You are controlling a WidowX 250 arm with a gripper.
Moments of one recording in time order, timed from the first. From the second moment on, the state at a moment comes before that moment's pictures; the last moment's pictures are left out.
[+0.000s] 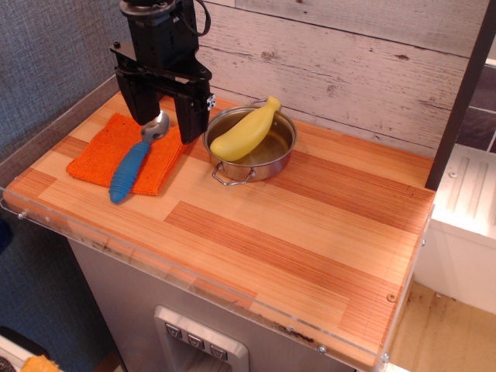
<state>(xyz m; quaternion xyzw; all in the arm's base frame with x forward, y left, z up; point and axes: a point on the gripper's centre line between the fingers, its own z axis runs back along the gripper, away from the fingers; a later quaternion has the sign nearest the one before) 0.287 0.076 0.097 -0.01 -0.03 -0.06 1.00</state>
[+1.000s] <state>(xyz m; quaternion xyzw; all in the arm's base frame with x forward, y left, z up) 0.272 0.120 0.058 0.02 -0.01 0.00 1.00</state>
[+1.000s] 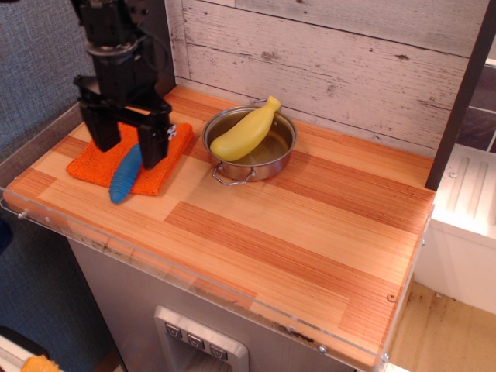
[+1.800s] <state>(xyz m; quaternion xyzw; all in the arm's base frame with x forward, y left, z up) 0.296 0.145 0.022 0.04 0.00 0.04 1.00</state>
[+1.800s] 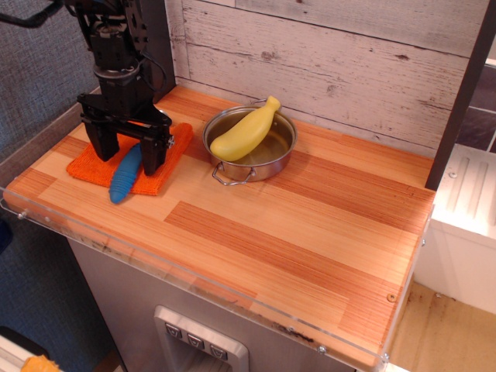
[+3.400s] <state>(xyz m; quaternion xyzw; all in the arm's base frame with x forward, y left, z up) 0.296 0.131 0.062 0.04 -0.05 0.04 1.00</state>
